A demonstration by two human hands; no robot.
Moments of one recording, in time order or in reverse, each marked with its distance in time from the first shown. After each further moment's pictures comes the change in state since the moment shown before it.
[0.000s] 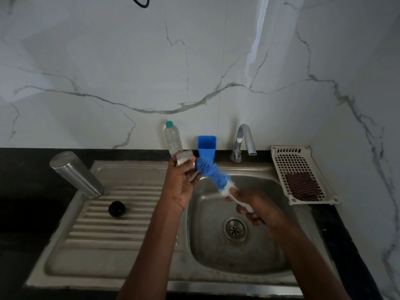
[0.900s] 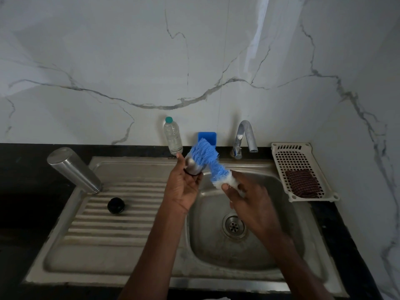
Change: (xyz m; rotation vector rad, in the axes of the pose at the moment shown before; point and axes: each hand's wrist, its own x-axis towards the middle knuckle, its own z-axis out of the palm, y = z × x) left_hand -0.008 -0.013 -0.004 -0.038 0.044 -0.059; right_hand -0.014 -0.005 0.038 -0.430 0.408 -0.553
